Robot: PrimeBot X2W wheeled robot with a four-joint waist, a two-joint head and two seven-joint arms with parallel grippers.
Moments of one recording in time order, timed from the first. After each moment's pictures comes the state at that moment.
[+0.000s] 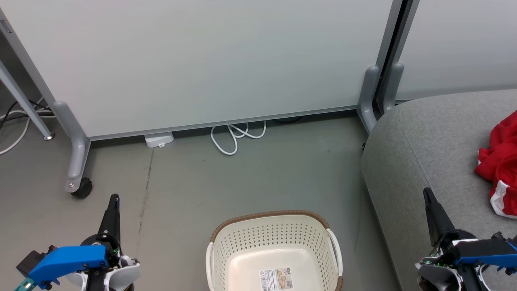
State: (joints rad) left arm -0.09 0.05 0.10 0.26 -1.53 -0.13 0.09; right arm -0.10 -0.05 -0.11 0.25 1.52 0.13 0.10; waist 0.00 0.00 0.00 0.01
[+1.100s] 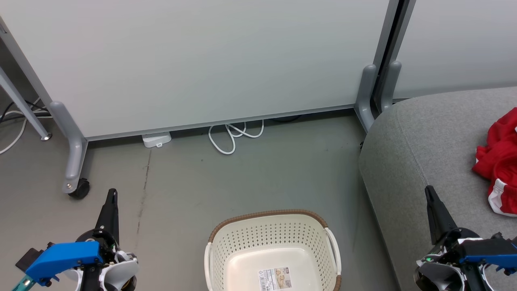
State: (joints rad) left arm -0.10 0.05 0.11 0.25 -1.61 -0.13 0.11; right arm -0.10 -0.05 -0.11 0.25 1.61 0.13 0.11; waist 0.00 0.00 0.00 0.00
